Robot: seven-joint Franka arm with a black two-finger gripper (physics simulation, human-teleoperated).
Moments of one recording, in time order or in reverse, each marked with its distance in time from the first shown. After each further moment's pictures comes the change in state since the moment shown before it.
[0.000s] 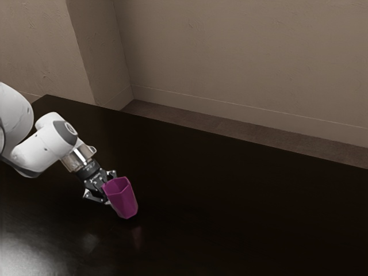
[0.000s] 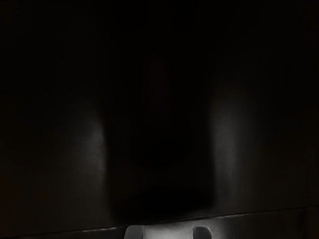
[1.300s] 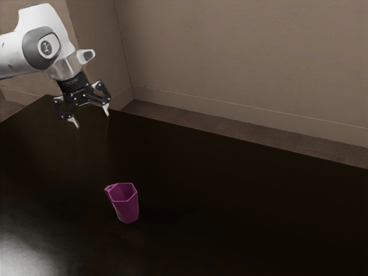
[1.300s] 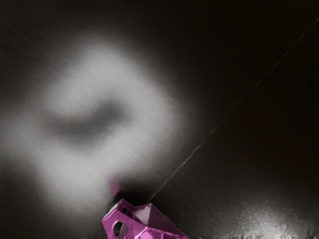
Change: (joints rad) arm 0.009 -0.375 -0.123 0.263 0.671 -0.069 0.045
